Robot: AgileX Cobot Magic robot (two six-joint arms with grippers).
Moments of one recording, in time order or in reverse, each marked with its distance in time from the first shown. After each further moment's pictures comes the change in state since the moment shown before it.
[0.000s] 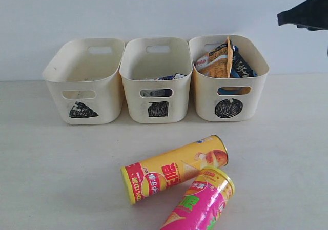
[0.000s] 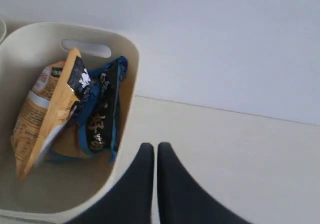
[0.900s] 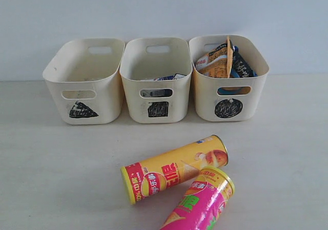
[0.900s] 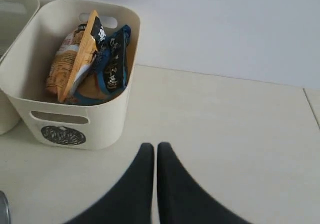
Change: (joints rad) left arm 0.000 0.000 0.000 0.000 0.000 0.000; right arm -0.029 -0.549 0.472 0.003 0.011 0.003
